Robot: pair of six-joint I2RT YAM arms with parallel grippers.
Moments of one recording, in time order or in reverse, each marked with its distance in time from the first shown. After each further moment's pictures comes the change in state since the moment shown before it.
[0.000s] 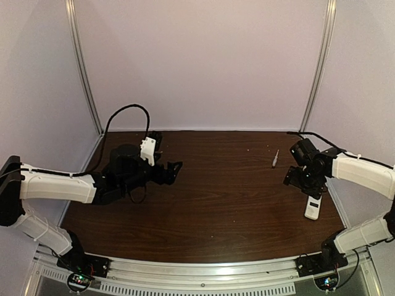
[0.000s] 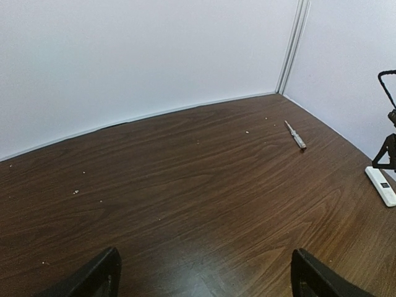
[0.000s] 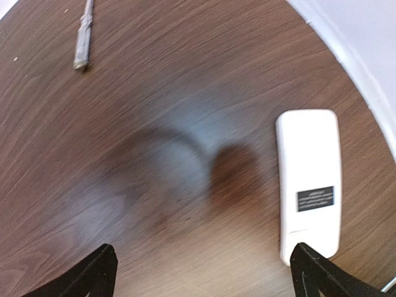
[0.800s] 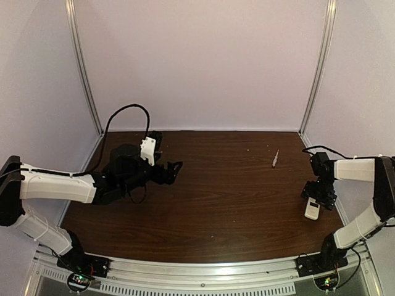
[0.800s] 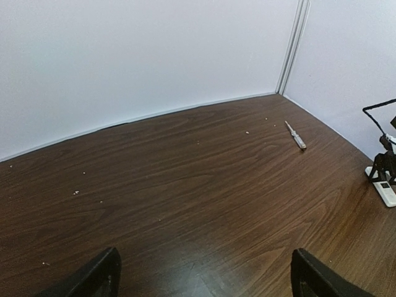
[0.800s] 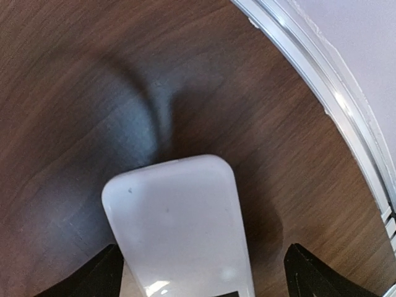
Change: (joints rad) left arm 0.000 0.000 0.001 -0.002 -0.001 0.001; right arm -0.405 0.165 -0.146 0.155 -0.051 -0.249
